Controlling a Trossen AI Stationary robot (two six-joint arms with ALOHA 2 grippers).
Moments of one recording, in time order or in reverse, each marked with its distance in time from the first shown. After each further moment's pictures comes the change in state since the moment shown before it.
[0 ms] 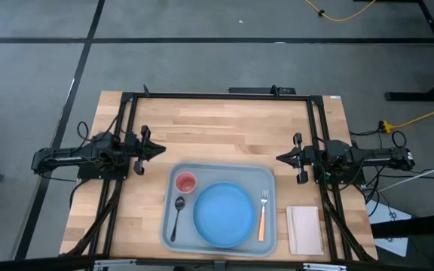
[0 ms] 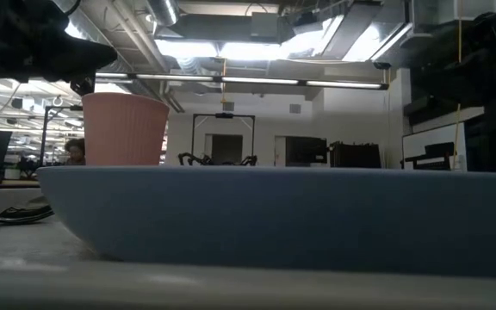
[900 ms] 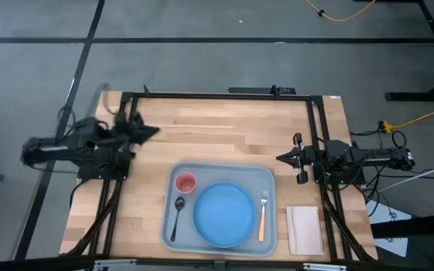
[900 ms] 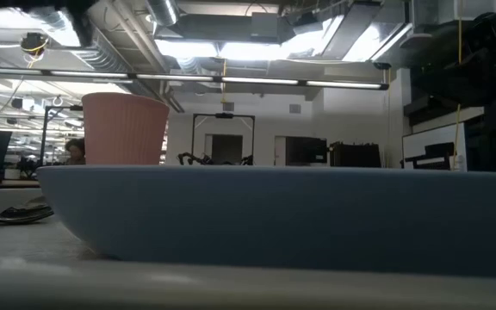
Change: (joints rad) left arm -0.024 0.201 0.358 -0.024 -0.173 -0.301; right arm 0.000 0.000 0.000 0.000 0.000 0.001
